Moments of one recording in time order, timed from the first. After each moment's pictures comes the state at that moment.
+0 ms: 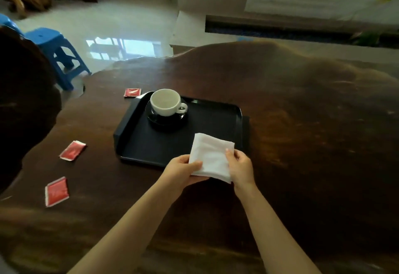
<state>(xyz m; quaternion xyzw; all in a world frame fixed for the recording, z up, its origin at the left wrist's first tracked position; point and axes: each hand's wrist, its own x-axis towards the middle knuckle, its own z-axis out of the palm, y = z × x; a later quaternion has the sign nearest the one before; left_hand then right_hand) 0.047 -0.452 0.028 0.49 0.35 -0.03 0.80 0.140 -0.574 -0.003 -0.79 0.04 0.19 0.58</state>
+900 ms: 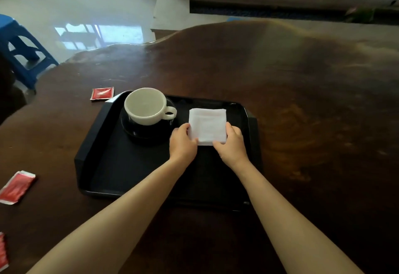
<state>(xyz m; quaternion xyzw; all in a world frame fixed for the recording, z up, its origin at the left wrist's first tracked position) 0.202 -0.387 -0.060 0.82 0.36 0.06 0.44 0.260 -0.503 -0.069 -0.91 -0.12 0.13 0.36</state>
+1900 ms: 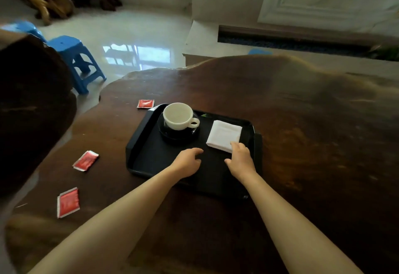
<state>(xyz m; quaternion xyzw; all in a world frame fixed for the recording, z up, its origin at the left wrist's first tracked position) 0.112 -0.385 0.006 0.88 0.27 -0.11 0.38 0.211 -0.522 -0.005 -0.94 -0.23 0.15 0.19</state>
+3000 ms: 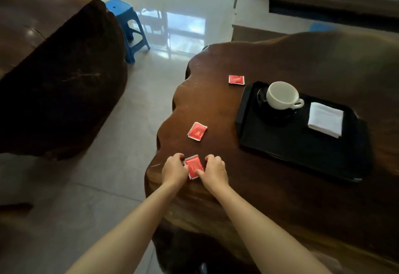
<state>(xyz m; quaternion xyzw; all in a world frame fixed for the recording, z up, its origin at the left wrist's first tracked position) -0.179 -0.172 -0.052 0.79 0.50 0.00 0.36 -0.107 -0.265 -0.032 -0.91 -0.23 0.28 0.18</state>
